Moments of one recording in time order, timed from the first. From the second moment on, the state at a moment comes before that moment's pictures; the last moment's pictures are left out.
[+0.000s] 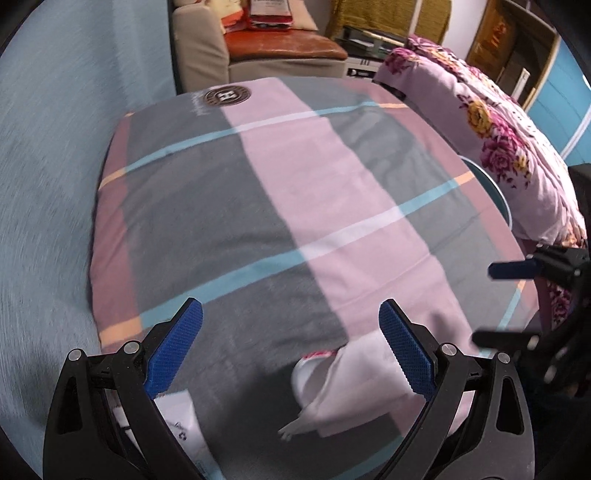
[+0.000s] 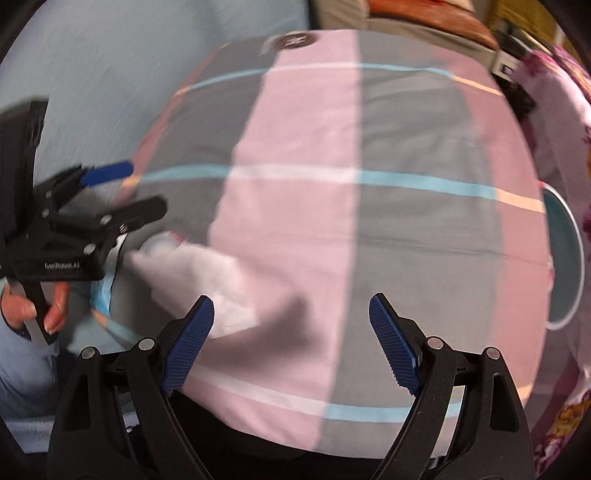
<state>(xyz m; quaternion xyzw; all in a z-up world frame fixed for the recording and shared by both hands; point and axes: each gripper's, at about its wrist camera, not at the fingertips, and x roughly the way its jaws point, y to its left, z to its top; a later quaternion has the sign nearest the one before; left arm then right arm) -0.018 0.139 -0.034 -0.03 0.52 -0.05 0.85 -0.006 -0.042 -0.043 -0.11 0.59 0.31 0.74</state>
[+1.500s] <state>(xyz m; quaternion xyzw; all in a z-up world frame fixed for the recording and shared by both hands) -0.052 0.097 -0.085 -0.01 0.55 -0.07 0.83 0.001 -0.076 -0.047 -0.08 0.57 0.28 0.77</state>
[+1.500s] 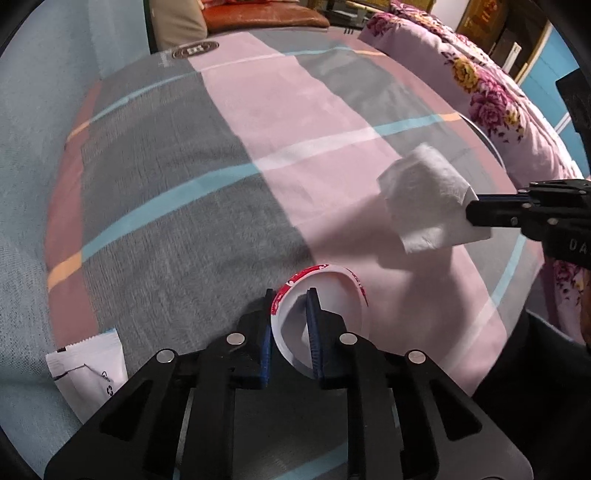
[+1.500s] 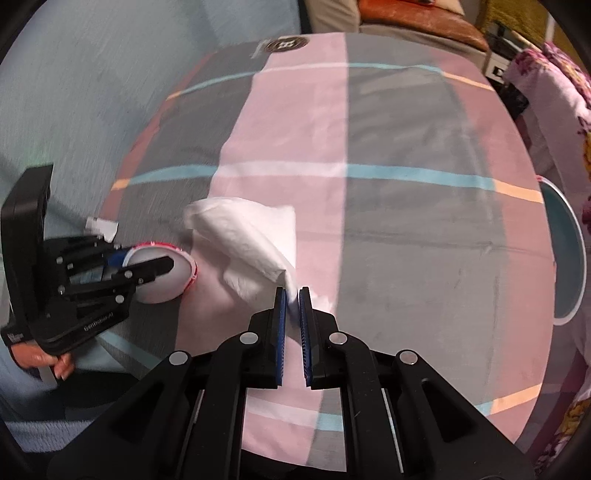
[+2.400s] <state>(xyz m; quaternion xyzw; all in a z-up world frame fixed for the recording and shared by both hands) -0.014 0.103 -0.076 -0.06 0.53 -0.06 0.84 0.033 -0.054 -0.078 -0.06 0.61 0.31 0.73</state>
